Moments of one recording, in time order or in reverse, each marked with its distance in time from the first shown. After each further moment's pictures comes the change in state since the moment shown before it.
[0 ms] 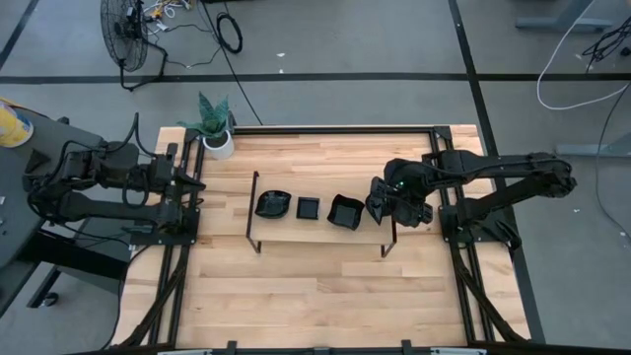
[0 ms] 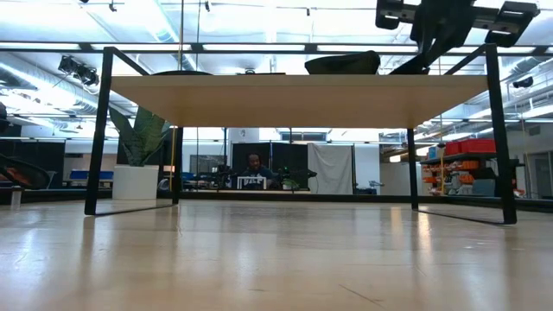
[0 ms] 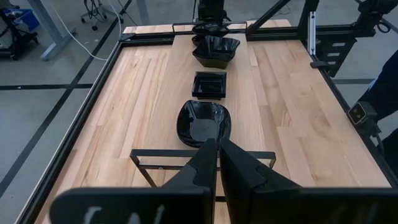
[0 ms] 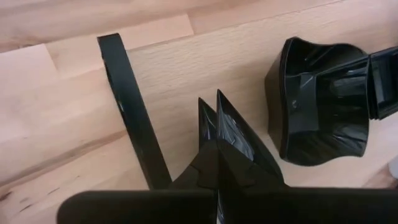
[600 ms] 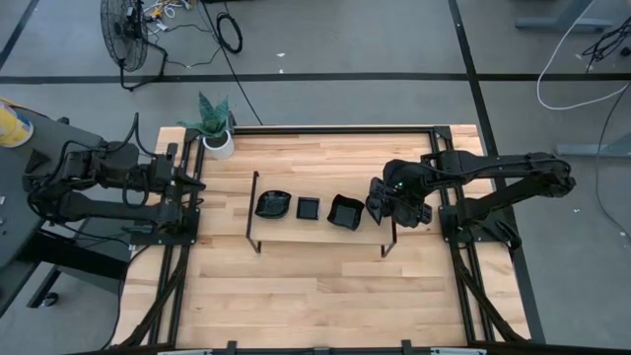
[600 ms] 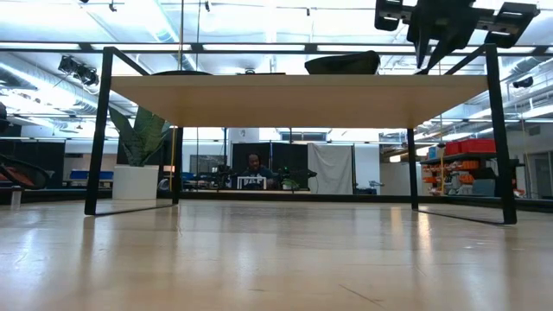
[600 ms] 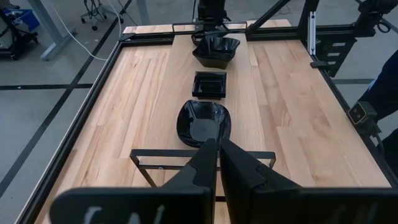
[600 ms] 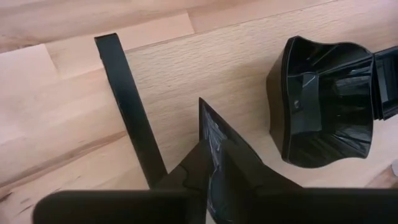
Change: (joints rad) left arm 0.000 0.000 0.000 0.000 0.000 0.000; right arm -0.001 0.008 0.000 0.001 0.003 0.006
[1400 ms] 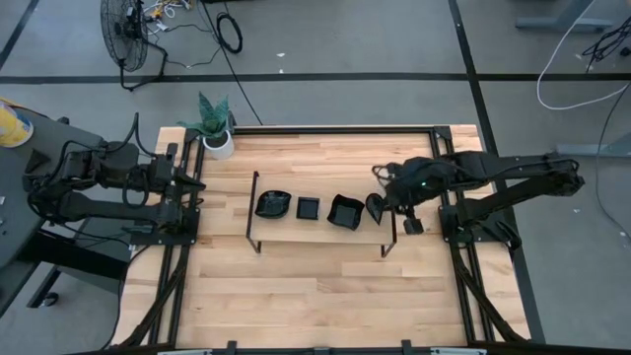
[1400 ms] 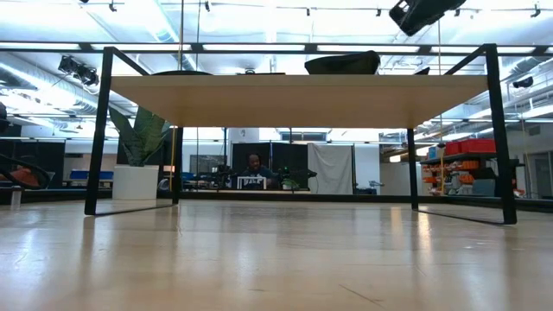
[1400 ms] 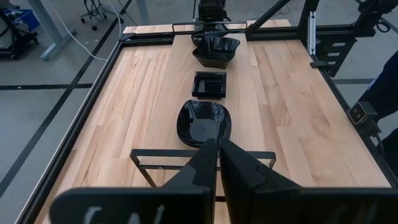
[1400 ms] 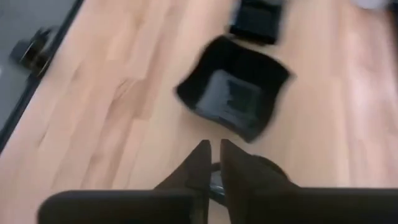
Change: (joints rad) left arm 0.000 0.000 0.000 0.000 0.000 0.000; right arm 0.080 -0.110 0.000 0.162 0.107 1.098
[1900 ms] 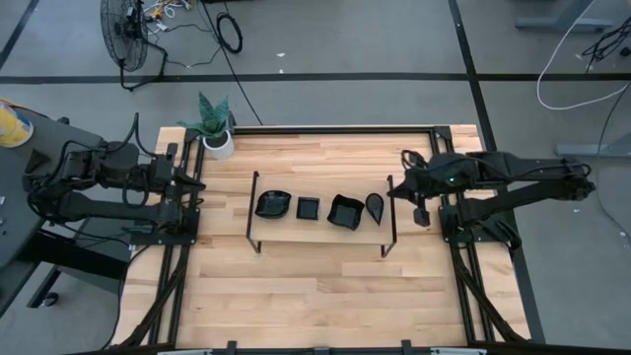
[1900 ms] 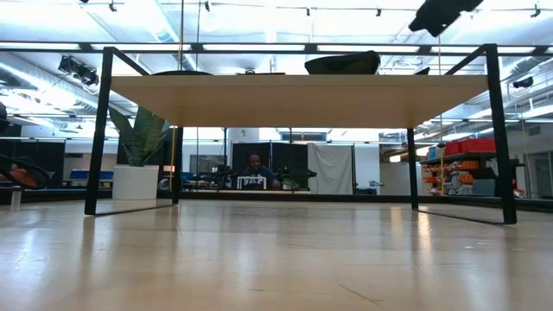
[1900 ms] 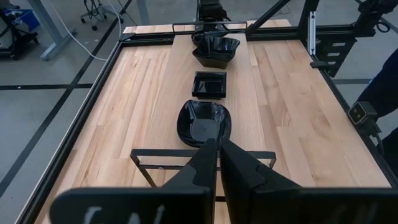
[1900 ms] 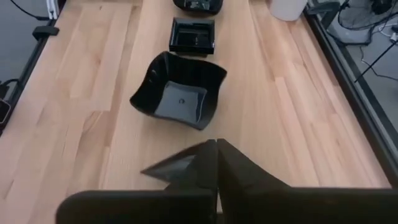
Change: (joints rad) left arm 0.000 0.000 0.000 0.000 0.000 0.000; right arm -0.009 -0.209 -0.115 0.066 0.166 0.160
